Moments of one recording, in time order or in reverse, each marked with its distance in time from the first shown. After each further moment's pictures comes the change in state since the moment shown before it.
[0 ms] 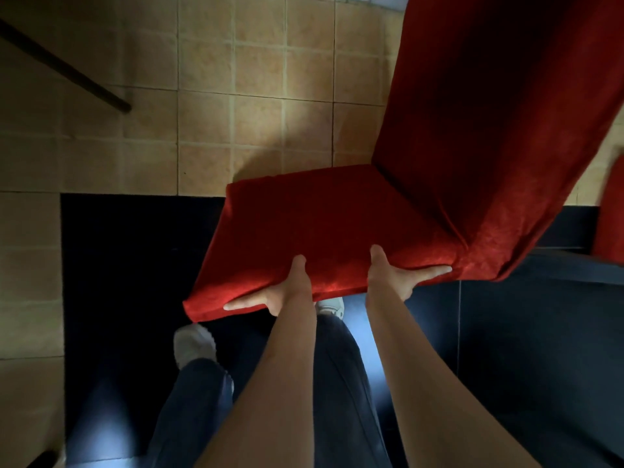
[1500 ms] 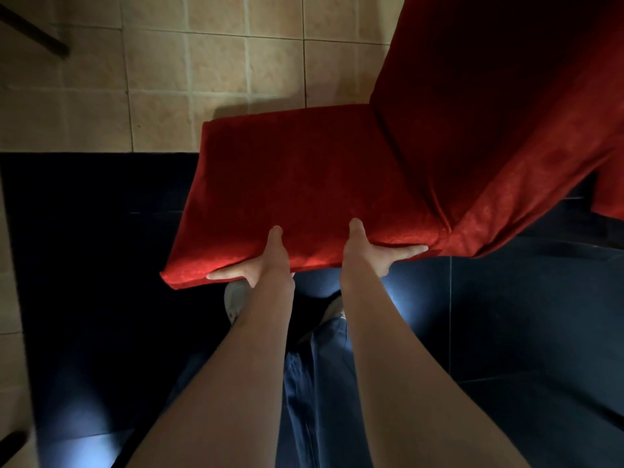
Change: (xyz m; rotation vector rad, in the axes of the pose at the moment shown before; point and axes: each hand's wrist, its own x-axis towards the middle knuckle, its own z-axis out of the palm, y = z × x) left_hand 0.004 -0.078 0.007 -0.061 -0.141 0.047; right_hand 0.043 0.067 -0.028 0.077 0.010 0.132
